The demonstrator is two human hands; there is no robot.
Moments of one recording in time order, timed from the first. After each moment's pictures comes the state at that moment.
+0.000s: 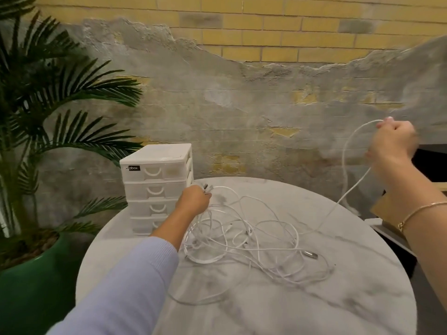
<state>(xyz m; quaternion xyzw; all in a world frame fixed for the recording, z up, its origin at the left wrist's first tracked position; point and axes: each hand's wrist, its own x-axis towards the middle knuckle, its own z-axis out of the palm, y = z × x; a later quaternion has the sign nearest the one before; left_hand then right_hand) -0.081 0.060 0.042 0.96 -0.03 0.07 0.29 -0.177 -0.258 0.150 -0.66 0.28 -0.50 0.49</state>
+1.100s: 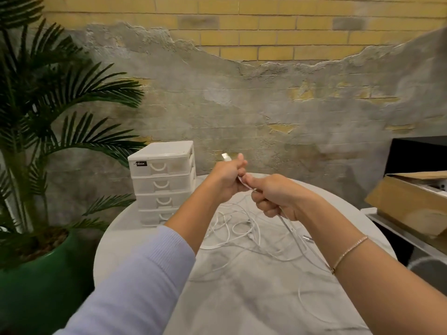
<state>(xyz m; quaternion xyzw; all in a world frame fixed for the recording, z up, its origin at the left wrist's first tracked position) -0.162 0.007 0.096 0.62 -0.12 -0.10 0.77 -0.230 -0.097 0.091 -0.79 -0.01 0.07 0.61</state>
